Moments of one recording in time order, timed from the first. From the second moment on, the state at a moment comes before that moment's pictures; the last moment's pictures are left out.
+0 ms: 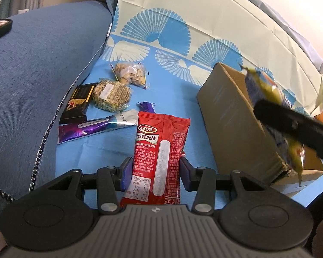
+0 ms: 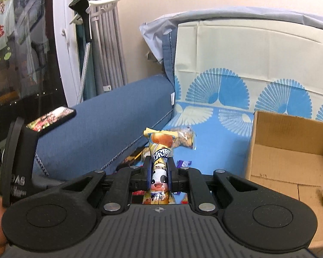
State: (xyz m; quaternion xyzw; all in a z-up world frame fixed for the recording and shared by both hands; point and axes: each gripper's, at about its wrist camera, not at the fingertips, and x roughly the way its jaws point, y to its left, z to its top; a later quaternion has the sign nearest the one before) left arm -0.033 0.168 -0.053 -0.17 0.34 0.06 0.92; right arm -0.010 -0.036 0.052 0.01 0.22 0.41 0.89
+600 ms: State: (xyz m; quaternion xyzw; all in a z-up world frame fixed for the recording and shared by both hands) left arm 0.004 0.093 0.005 -0.14 0.30 0.01 0.94; right arm 0.042 -0.117 0.065 0.09 0.22 0.31 0.92
